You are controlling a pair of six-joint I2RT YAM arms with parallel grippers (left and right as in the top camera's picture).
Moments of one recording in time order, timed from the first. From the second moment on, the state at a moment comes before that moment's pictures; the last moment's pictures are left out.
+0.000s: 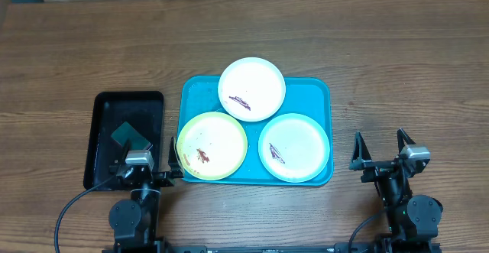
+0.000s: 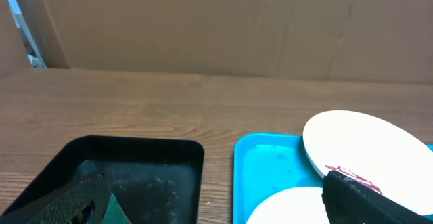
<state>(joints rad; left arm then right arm) 0.10 0.02 0.01 -0.07 0.07 -0.05 0.01 0.01 0.02 -0.03 -0.11 0.15</state>
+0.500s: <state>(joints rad) 0.10 0.02 0.01 0.13 0.26 -0.23 0.01 0.01 0.02 -0.03 -0.11 0.16</state>
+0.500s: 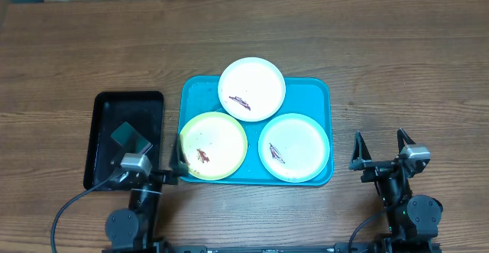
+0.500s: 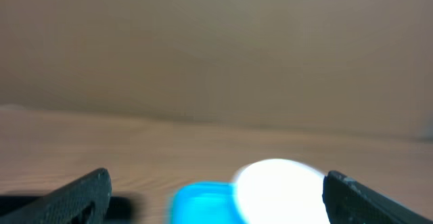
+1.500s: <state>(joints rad) 0.10 0.86 1.29 -1.11 0.13 -0.26 0.01 0.01 0.02 -0.03 -0.11 0.15</state>
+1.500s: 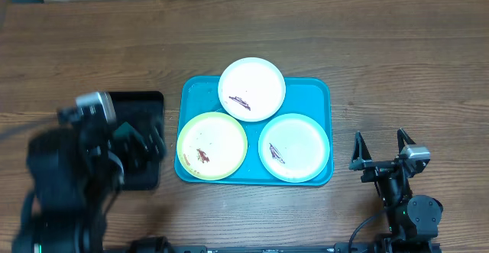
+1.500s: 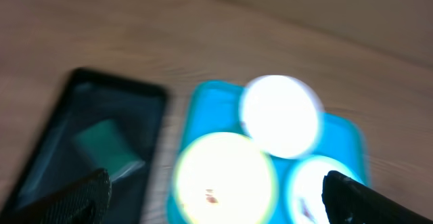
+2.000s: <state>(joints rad) 0.18 1.26 1.31 -1.20 -0.15 -0.47 0.01 0.01 0.02 -0.03 -0.11 0.15</state>
